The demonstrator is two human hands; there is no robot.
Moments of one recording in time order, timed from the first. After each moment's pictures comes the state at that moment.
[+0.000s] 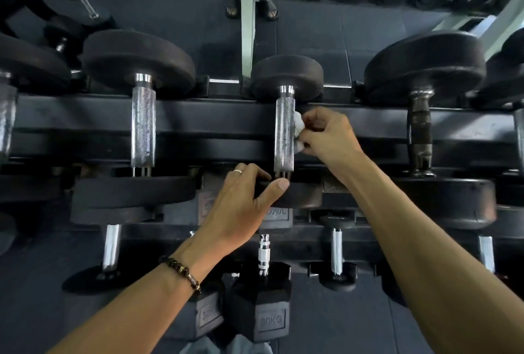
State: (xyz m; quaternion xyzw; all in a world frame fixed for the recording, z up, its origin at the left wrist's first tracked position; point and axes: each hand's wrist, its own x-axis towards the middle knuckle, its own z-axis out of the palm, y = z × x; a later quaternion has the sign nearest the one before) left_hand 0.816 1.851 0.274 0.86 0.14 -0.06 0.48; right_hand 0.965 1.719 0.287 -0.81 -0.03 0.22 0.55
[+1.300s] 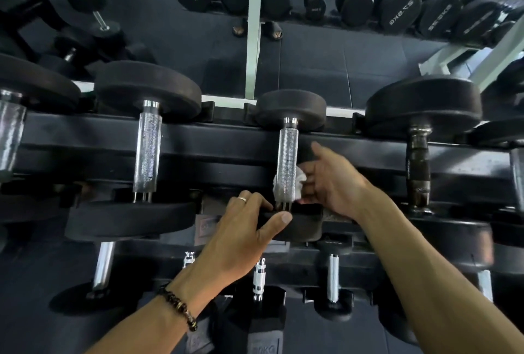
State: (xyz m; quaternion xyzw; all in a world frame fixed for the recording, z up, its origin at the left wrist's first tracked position) left_hand 0.818 1.851 0.280 0.87 0.13 -0.09 0.46; right_hand 0.976 1.710 0.283 -0.61 0.04 0.51 0.61
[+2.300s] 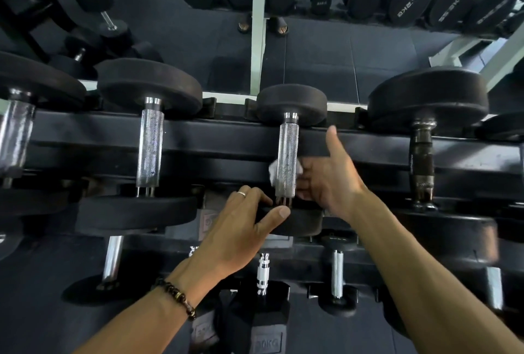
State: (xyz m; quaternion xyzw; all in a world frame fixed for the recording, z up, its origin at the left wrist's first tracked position) left_hand 0.819 1.853 0.280 0.88 0.14 -0.09 0.44; right_hand 0.965 1.712 0.282 -0.60 -0.01 0.50 0.63
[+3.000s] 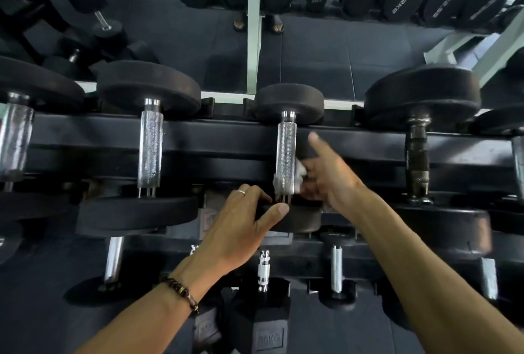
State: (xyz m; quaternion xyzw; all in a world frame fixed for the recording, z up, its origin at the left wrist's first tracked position) left_hand 0.819 1.856 0.279 0.88 0.13 -0.09 0.44; right_hand 0.959 1.707 0.288 -0.69 0.02 0.45 0.56
